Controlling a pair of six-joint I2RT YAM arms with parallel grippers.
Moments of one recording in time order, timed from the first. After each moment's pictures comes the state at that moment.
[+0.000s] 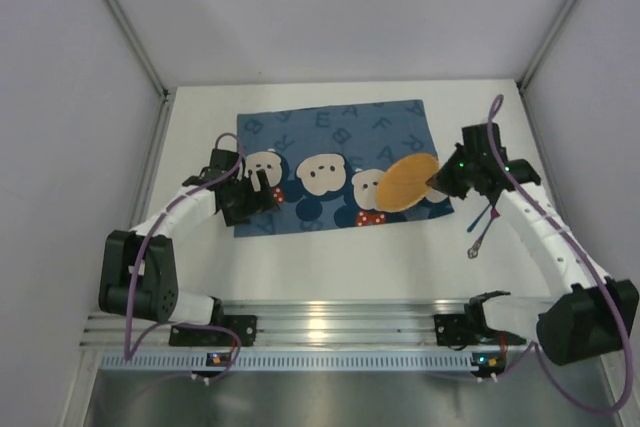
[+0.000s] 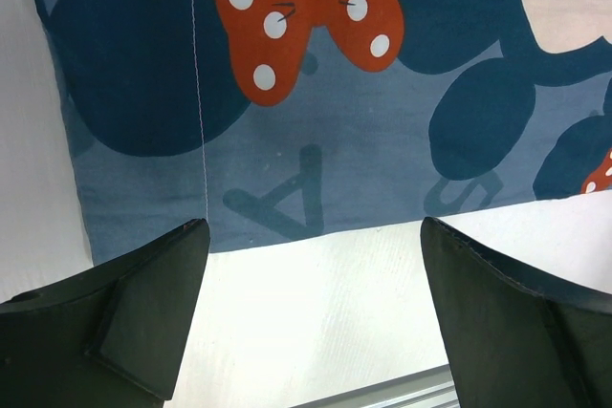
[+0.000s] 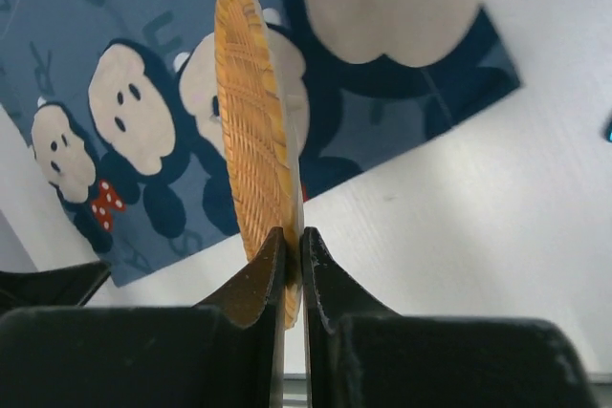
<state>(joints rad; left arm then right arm) -0.17 1.41 0.82 -0.49 0.21 -0.50 0.16 1.09 1.01 -0.78 -0.02 0.83</state>
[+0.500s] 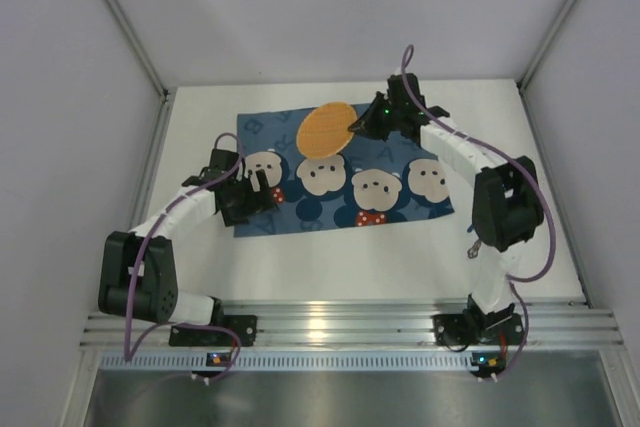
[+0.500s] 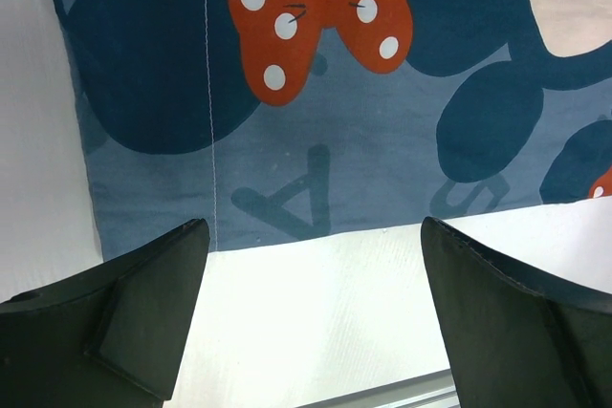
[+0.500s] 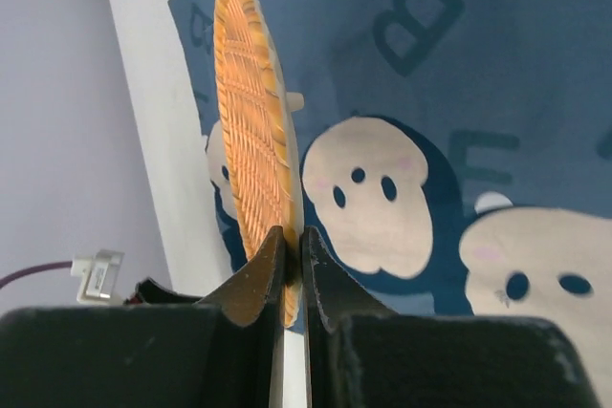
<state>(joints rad) -0.17 1.41 0.82 -0.49 0.19 -0.50 0.41 1.86 1.52 -0.32 -0.25 0.89</state>
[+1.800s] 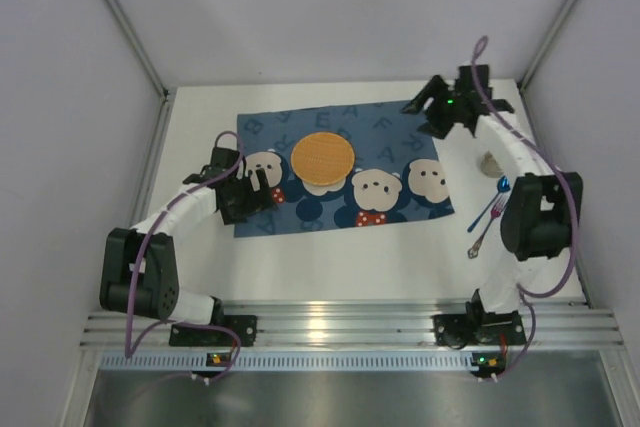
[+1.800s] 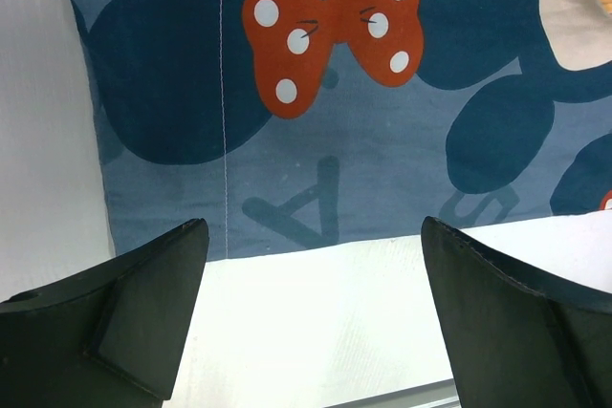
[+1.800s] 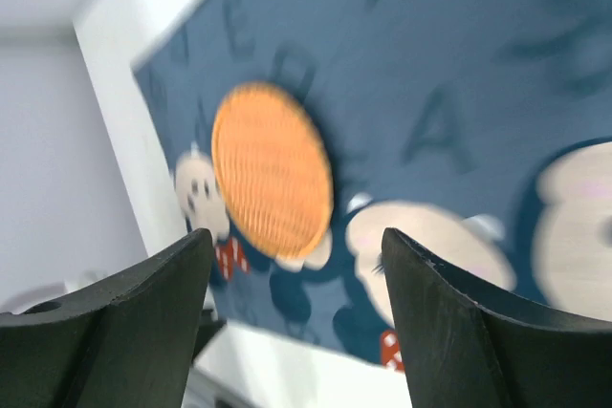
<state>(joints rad) -0.17 1.43 0.84 -0.50 0.16 -0.49 0.19 1.83 1.51 -0.43 -0.35 0.80</state>
